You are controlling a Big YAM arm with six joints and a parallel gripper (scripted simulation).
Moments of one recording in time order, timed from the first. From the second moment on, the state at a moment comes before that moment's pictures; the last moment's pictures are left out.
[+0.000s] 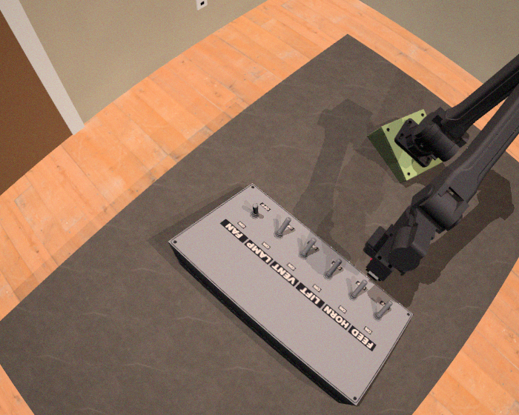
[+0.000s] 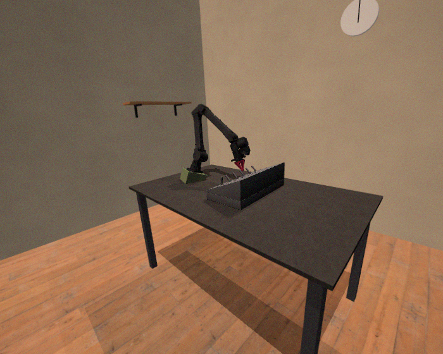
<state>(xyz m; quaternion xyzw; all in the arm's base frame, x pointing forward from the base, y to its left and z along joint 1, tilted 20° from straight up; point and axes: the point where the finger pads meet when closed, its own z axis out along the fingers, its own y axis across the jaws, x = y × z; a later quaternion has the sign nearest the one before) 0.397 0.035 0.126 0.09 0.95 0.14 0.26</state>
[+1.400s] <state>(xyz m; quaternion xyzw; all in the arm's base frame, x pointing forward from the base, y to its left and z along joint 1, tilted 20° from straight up) 0.398 0.035 0.127 0.09 0.95 0.14 0.26</state>
